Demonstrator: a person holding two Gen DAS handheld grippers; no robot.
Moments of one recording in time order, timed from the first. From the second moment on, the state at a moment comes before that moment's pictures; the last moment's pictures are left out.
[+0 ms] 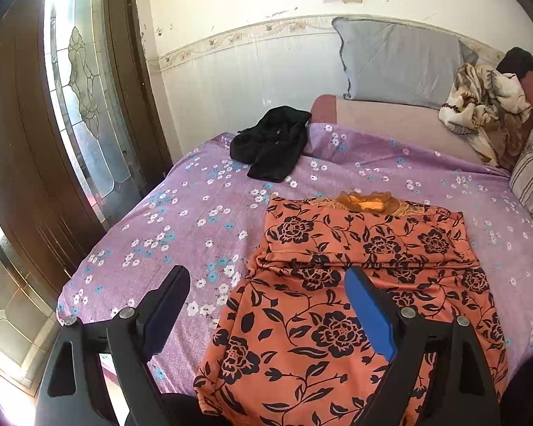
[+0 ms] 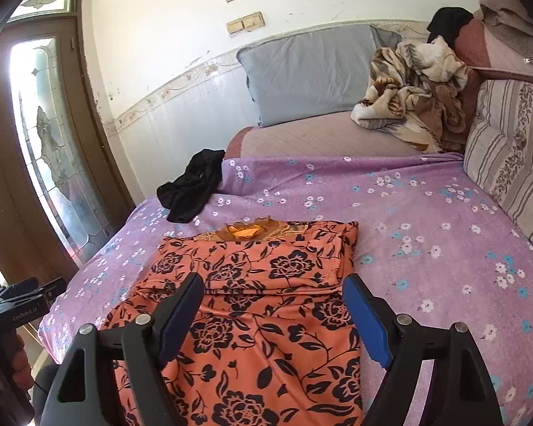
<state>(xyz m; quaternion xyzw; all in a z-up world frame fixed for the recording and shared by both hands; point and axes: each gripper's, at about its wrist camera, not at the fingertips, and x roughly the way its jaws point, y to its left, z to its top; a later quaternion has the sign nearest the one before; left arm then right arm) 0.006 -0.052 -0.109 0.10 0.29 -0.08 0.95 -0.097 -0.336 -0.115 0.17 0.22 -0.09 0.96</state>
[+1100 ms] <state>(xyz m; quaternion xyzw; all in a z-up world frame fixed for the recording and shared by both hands) 0.074 0.066 -0.281 -0.05 0.59 -0.11 0.80 -0.112 -0.379 -0.228 0.28 0.39 -0.10 0.87</state>
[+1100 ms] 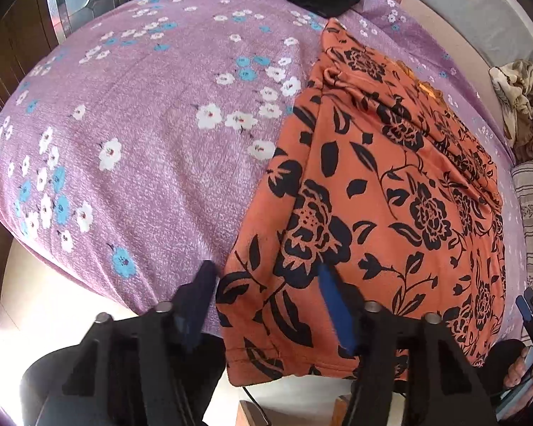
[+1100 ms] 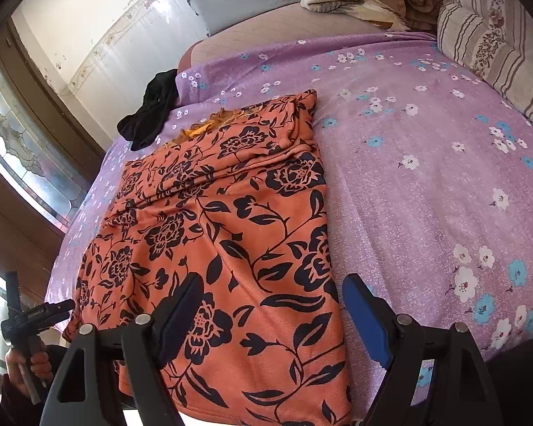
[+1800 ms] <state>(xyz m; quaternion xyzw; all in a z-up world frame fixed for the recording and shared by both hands) 0.062 0.061 -0.284 -0.04 0.61 -0.15 0.78 -0.113 -0.367 -0.270 0.24 0.49 -0.09 0.83</state>
